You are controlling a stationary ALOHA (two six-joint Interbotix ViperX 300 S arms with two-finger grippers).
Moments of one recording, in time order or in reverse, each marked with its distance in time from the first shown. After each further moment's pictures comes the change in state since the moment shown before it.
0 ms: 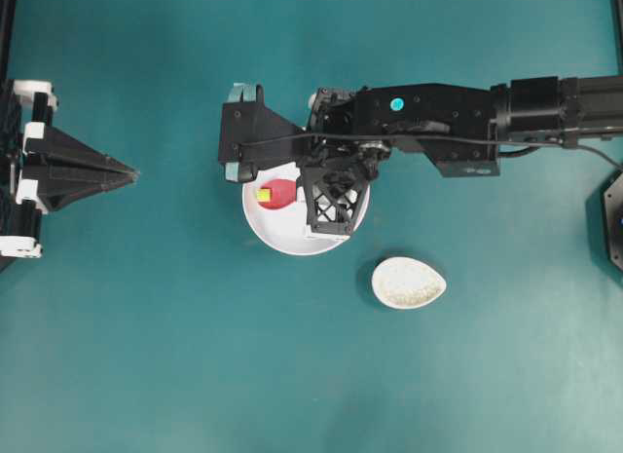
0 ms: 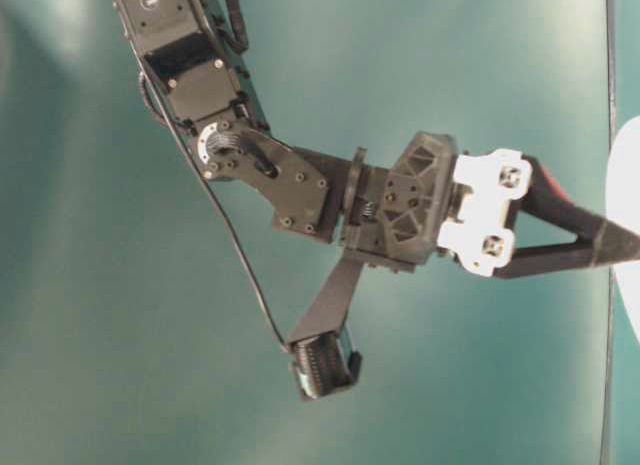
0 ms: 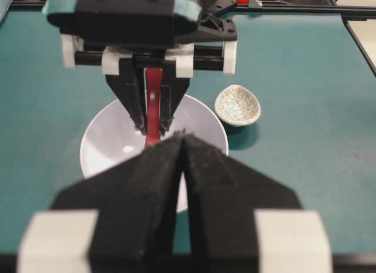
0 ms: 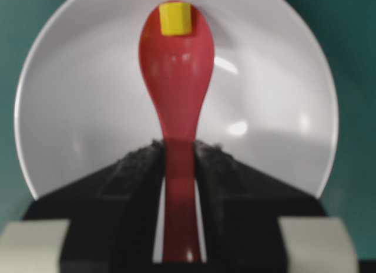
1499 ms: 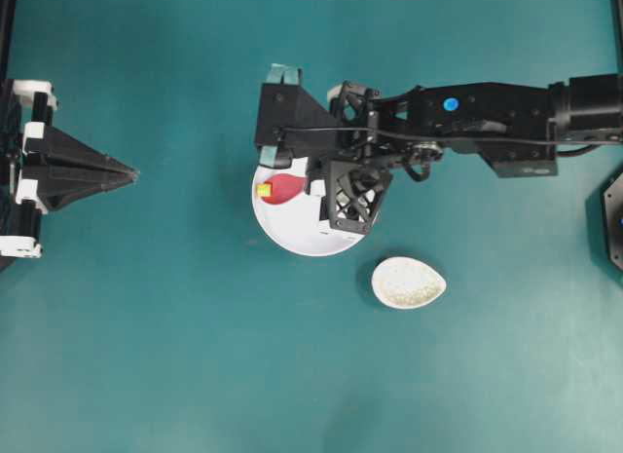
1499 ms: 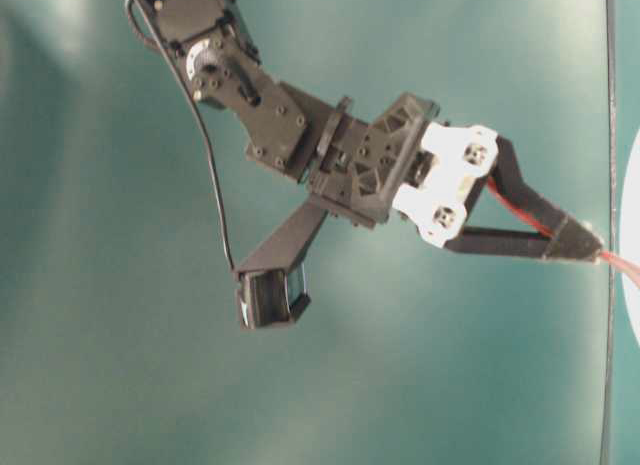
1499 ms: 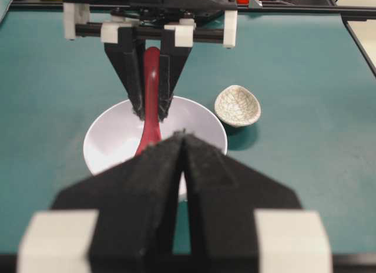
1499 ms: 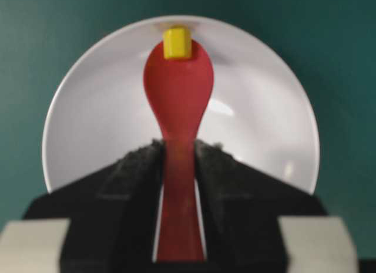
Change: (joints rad) left arm 0.000 -0.002 0.000 0.000 -0.005 0.000; right arm 0.002 -0.143 0.187 0.002 -0.256 0.066
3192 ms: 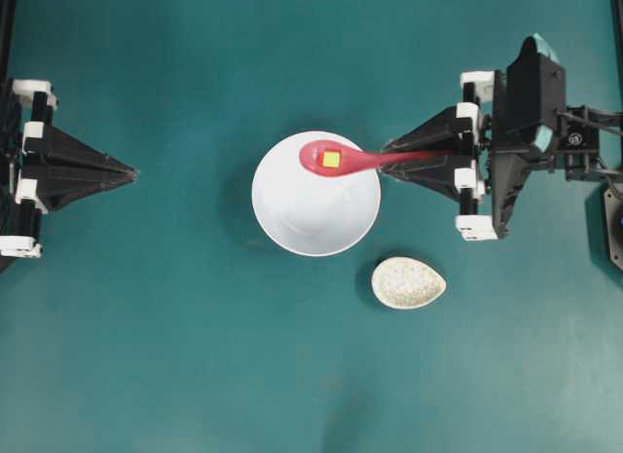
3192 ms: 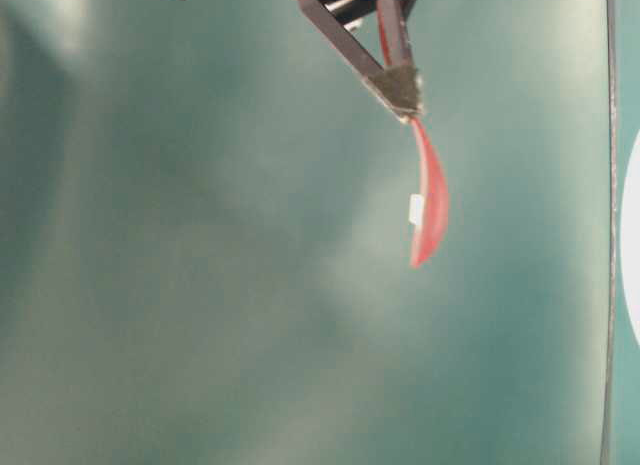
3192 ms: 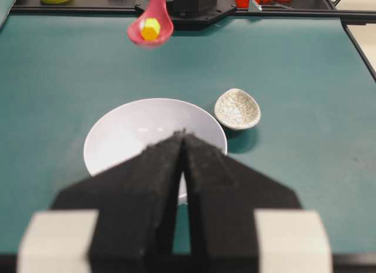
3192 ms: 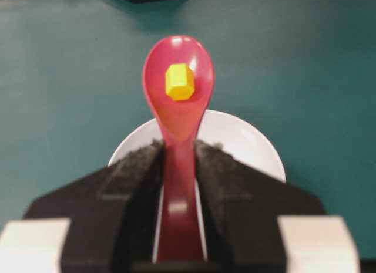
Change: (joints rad) left arm 0.000 0.002 0.000 0.000 -0.006 0.000; right arm 0.008 -0.541 0.663 0.003 -0.850 0.041
